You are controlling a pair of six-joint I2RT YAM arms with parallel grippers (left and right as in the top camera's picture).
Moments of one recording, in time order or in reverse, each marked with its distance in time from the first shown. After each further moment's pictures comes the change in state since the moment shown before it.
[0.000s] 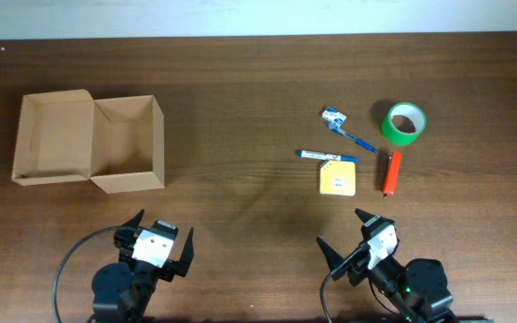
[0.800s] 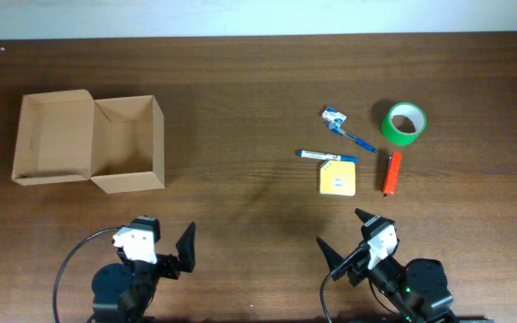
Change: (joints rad) left arm 0.000 0.000 0.000 0.001 0.027 -0.457; right arm 0.000 0.000 0.000 0.000 0.000 0.000
